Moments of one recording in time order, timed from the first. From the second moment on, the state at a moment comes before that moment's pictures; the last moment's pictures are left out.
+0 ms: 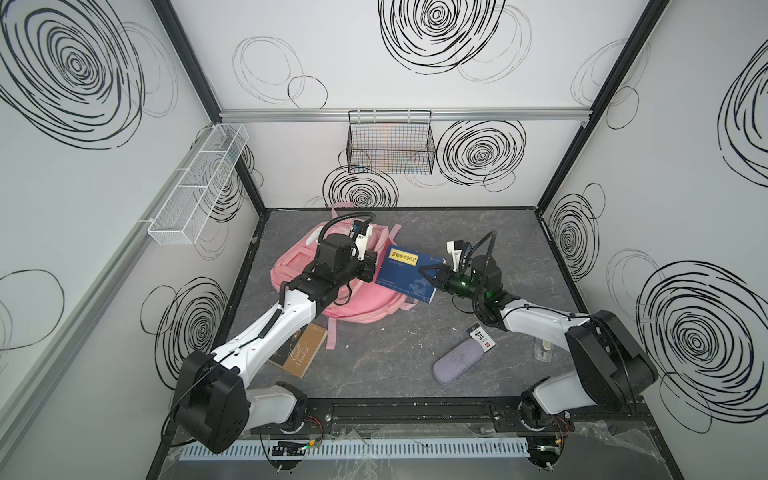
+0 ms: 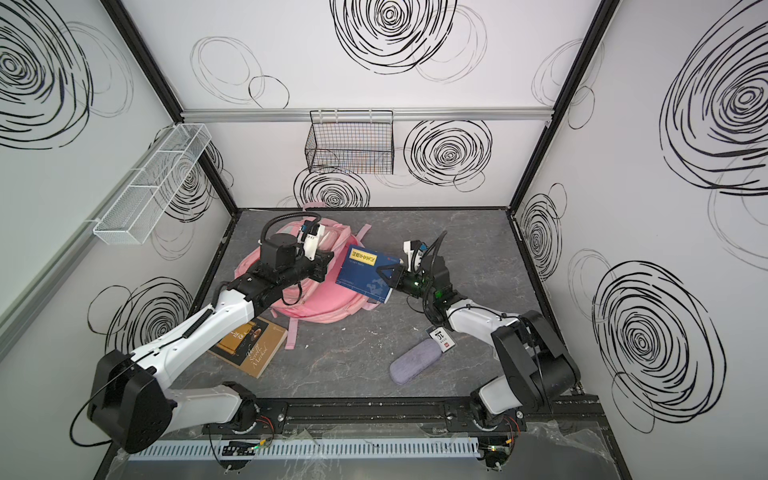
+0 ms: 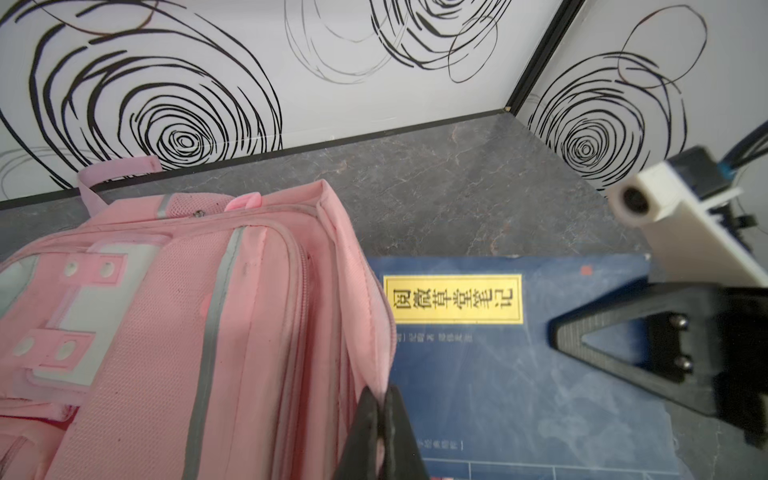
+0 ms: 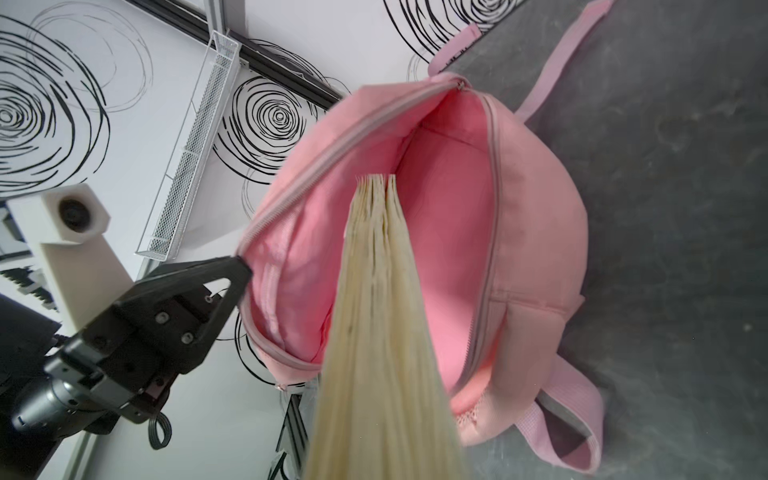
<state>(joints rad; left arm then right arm) -0.43 1.28 0.96 -0.13 0.14 -0.16 0.47 1.47 0.60 0.61 -0.49 1.02</state>
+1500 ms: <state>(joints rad) -0.51 1.31 0.97 0.16 0.52 -0.34 0.57 2.01 0.79 1.06 -0.31 1.45</state>
